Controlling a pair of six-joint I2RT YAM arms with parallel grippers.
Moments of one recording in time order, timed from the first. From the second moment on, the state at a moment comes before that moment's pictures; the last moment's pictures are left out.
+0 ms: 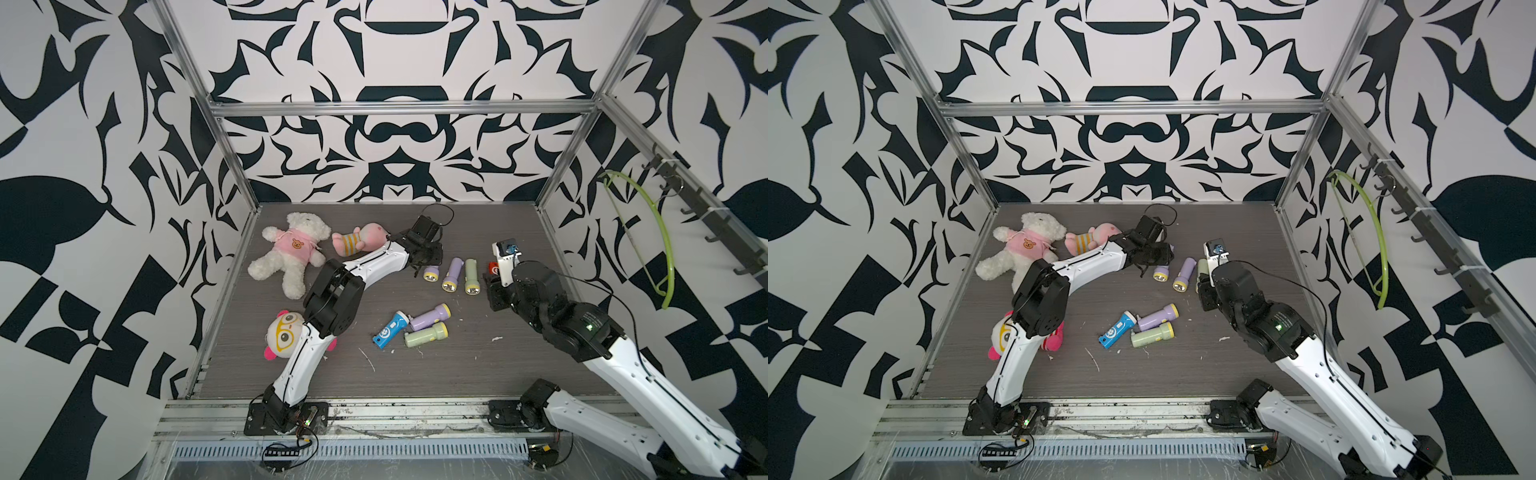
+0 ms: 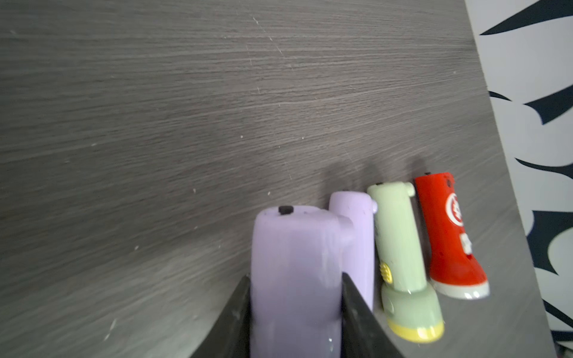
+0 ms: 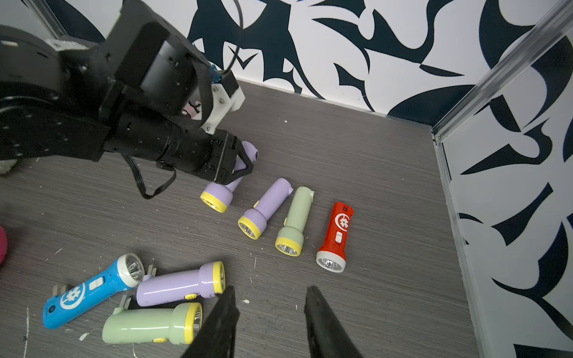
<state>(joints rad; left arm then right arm) -0.76 2.31 1.90 -0.42 0.10 -0.59 0.64 0.84 1.00 -0.78 0.37 0.18</state>
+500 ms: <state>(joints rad) -0.77 2.45 2.04 -0.46 0.07 -0.60 0.64 0.84 0.99 -0.78 0.39 0.18</state>
